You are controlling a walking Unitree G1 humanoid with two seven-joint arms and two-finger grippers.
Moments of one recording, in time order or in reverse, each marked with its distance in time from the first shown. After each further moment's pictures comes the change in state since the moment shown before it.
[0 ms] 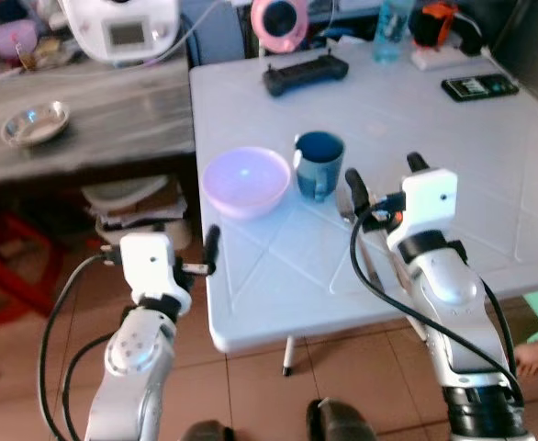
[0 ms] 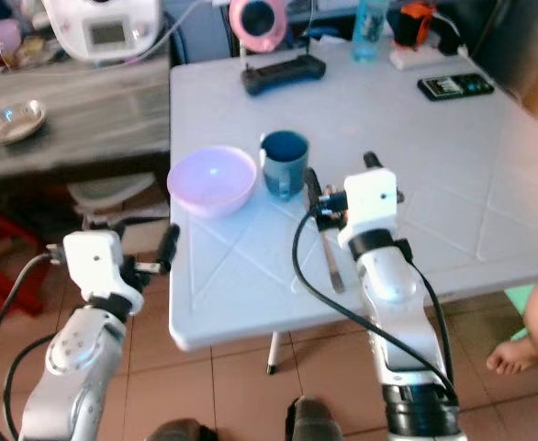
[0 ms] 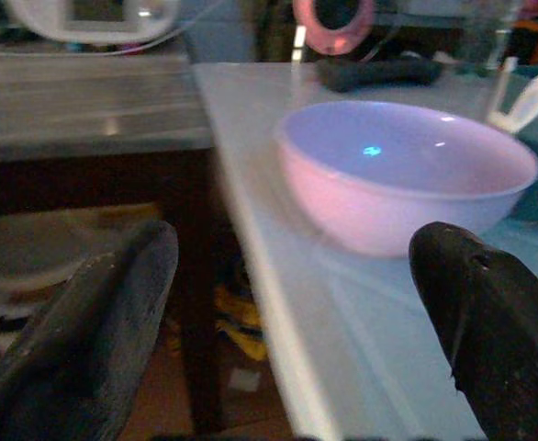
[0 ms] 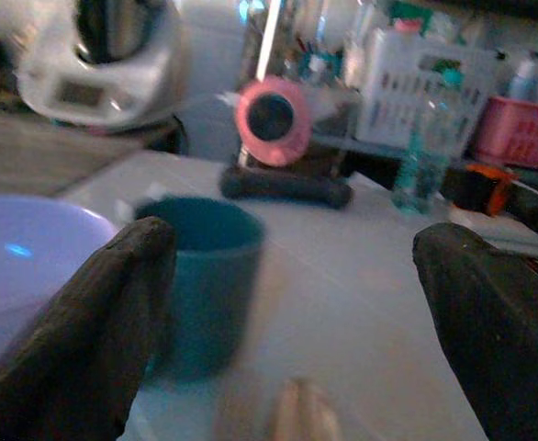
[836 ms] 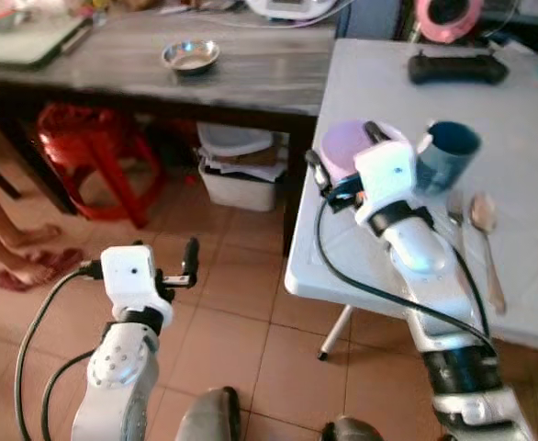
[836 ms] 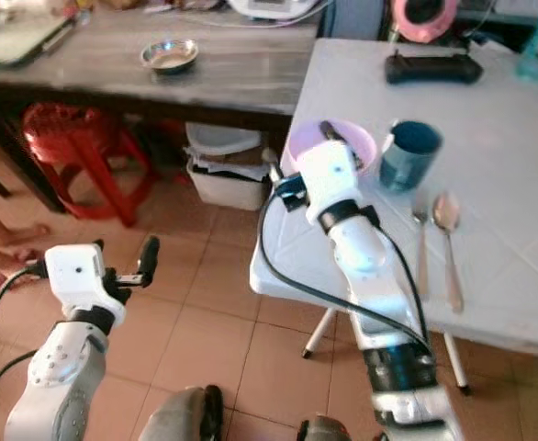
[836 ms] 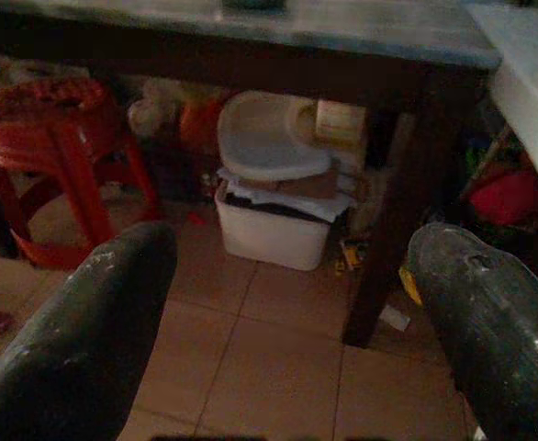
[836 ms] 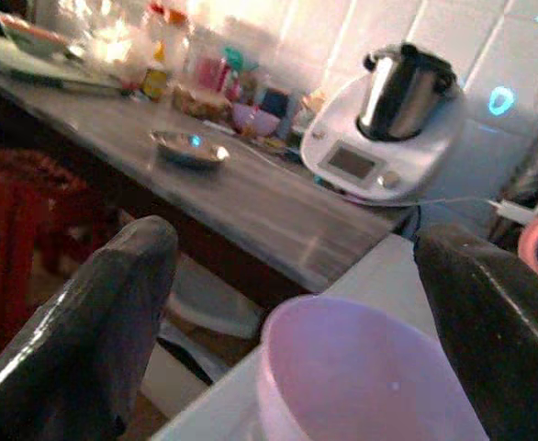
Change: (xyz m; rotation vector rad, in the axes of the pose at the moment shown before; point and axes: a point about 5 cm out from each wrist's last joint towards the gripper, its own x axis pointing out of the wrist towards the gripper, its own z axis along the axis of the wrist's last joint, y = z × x) left arm -0.011 0.011 -0.010 0.002 0.074 0.064; right arm 0.036 0.013 0.020 -0.165 -0.075 0.149
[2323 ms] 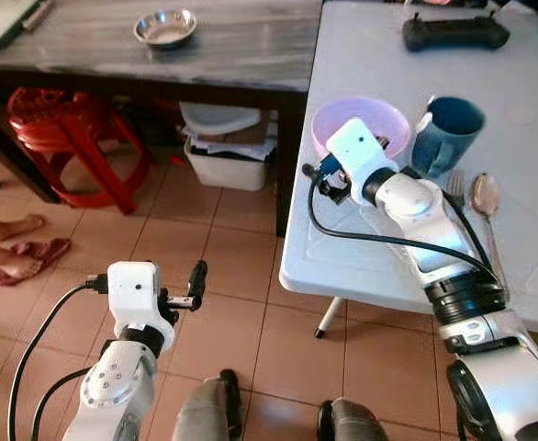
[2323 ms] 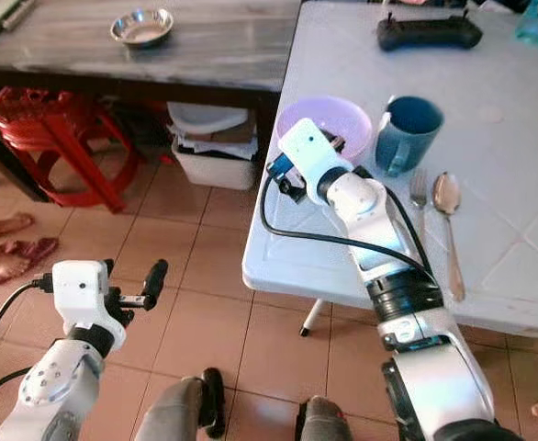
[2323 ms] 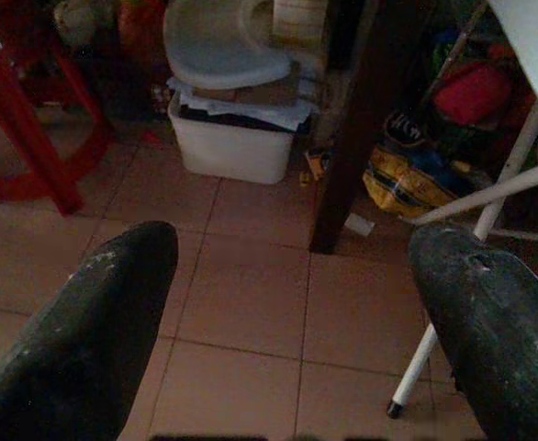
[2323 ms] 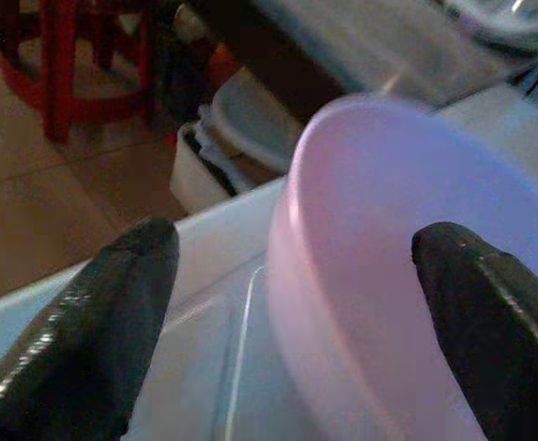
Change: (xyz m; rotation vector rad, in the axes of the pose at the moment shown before) left arm -0.021 -0.001 -0.007 -0.003 0.125 -0.062; right arm 0.044 -0.011 -0.025 -0.147 0.351 0.242
